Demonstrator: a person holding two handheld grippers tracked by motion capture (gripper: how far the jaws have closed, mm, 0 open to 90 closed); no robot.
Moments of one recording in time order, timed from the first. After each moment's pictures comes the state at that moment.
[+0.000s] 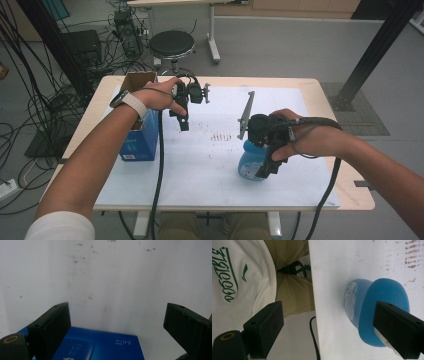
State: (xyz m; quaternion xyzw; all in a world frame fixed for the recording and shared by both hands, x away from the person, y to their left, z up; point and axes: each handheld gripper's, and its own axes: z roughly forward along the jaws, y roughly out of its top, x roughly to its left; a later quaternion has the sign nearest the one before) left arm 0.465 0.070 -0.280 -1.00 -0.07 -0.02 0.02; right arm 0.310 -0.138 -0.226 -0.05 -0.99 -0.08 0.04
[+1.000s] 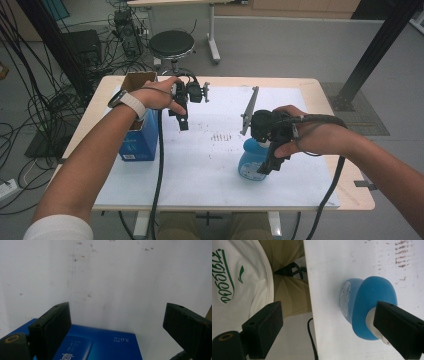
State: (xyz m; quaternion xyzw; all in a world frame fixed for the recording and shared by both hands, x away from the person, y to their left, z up) left arm 0.462 0.071 -0.275 -1.00 -0.08 -0.02 0.02; right arm 0.311 -0.143 -0.217 -0.07 -0.99 -0.09 0.03
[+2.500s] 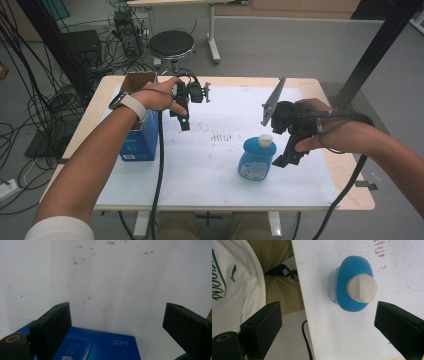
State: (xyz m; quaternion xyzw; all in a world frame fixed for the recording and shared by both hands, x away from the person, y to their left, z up) left arm 0.460 0.068 -0.275 -1.00 -0.08 -0.03 0.01; right arm 0.311 -0.183 -0.200 -0.10 -0.99 -0.11 -0.01
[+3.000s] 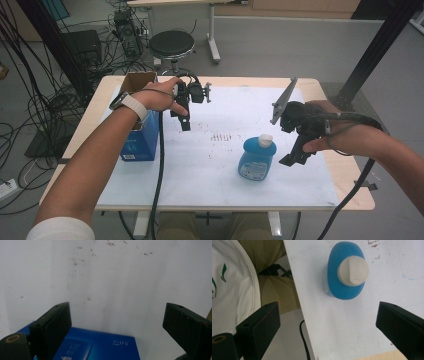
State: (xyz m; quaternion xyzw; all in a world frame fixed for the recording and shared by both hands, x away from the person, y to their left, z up) left arm 0.460 0.066 -0.275 -1.00 -0.08 -0.03 0.01; right arm 0.314 -0.203 -0.206 -0.13 -0.99 -0.11 -0.02
